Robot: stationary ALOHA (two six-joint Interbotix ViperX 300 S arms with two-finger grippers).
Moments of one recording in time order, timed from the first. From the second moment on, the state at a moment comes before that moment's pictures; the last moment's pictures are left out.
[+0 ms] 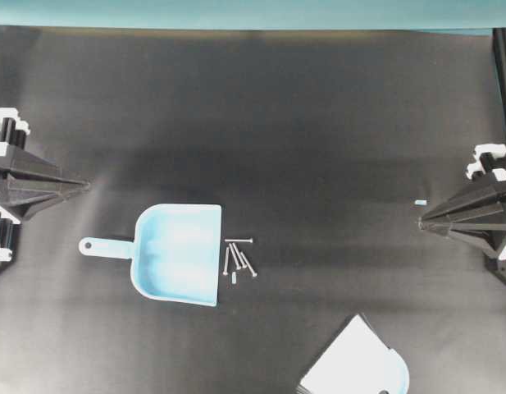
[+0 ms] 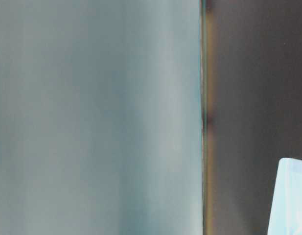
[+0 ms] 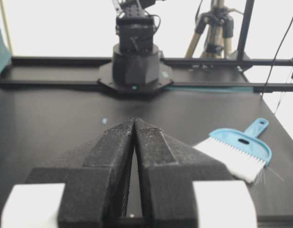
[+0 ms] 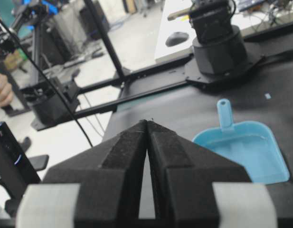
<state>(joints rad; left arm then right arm) 0.00 -0.96 1.18 0.00 -0.30 0.00 0.18 -0.97 1.18 0.00 -0.29 0.40</state>
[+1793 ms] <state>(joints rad) -0.04 -0.38 1.25 0.04 0.06 -0.28 0.18 -1.26 1.28 0.00 0.25 0.40</state>
